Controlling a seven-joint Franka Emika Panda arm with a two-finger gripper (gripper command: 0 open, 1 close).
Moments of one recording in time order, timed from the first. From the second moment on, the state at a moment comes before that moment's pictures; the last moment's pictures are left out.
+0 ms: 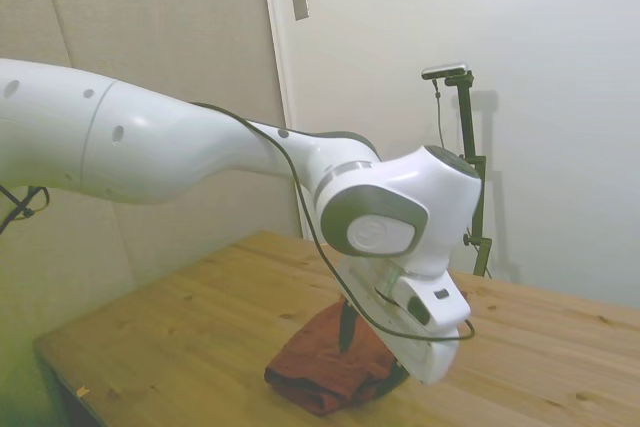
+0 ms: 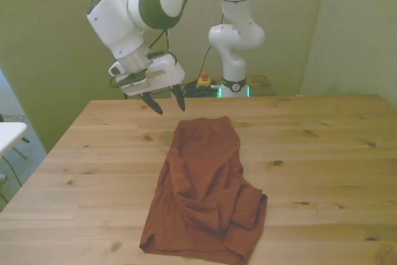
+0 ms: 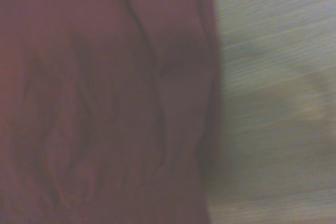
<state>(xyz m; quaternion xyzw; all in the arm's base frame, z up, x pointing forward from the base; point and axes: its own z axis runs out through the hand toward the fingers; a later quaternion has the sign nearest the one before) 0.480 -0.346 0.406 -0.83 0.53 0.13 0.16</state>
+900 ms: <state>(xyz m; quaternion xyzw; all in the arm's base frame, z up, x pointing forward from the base) 0.508 -0.325 0.355 -0.85 0.44 0.17 0.24</state>
